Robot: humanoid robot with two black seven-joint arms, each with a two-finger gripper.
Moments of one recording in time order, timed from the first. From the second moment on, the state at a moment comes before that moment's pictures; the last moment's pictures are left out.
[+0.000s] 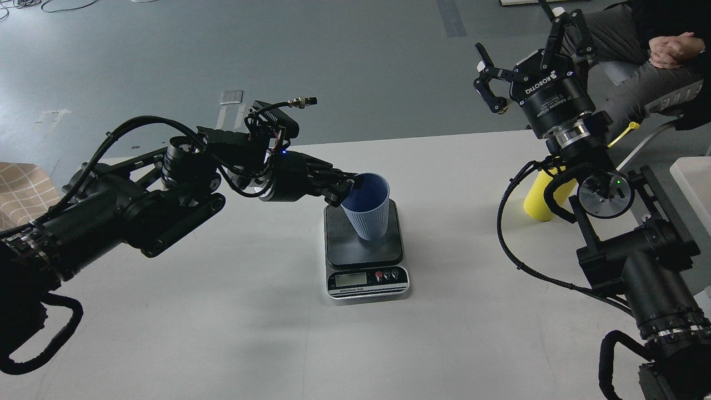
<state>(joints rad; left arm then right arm) -1.03 0.34 -0.38 -0.99 1.94 -0.41 -0.49 0.56 0.00 1.51 1.02 -0.40 0.49 0.00</state>
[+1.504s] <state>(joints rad) -1.02 0.34 -0.39 -0.96 1.95 -0.40 -0.49 0.57 0.00 1.51 1.02 -0.40 0.49 0.00</state>
